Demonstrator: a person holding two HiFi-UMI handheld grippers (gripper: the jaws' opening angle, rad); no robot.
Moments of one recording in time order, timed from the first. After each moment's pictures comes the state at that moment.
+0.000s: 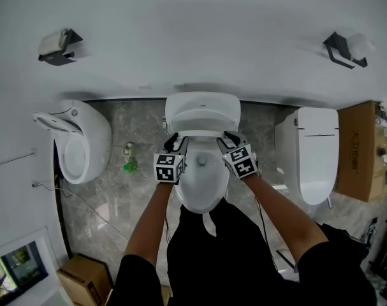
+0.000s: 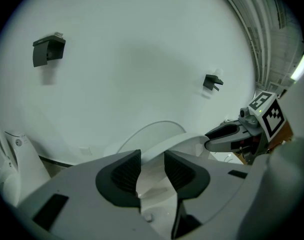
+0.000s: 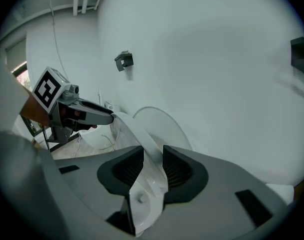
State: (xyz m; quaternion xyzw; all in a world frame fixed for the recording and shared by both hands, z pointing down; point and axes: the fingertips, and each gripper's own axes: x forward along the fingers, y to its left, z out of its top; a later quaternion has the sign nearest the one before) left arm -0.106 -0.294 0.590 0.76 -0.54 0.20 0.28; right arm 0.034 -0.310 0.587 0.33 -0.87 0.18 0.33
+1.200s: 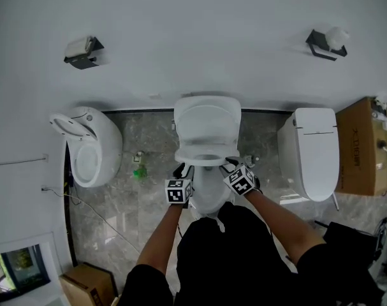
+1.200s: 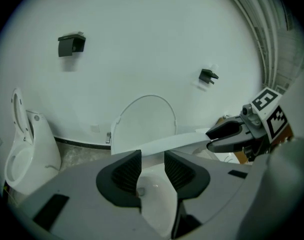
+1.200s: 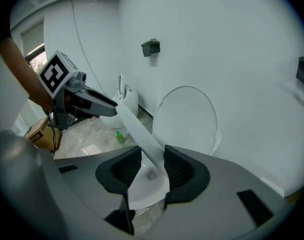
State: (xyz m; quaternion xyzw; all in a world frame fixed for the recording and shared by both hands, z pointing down) left arm -0.092 -0.125 0.603 0.73 -0.56 0.22 0.33; right arm 0.046 -0.148 0.599 0.25 -0.87 0.14 0.41
